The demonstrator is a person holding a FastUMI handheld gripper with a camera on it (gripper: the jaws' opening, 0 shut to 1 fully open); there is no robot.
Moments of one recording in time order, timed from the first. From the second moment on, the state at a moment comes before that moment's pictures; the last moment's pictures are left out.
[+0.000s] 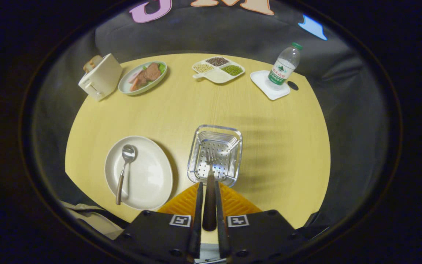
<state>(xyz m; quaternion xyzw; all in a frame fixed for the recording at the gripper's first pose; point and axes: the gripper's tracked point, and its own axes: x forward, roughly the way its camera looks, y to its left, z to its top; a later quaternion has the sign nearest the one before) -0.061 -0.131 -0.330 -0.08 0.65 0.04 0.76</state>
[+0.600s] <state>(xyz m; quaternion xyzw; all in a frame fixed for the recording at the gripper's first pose) -0.018 -0.085 -0.303 -0.08 0.49 0.05 0.86</state>
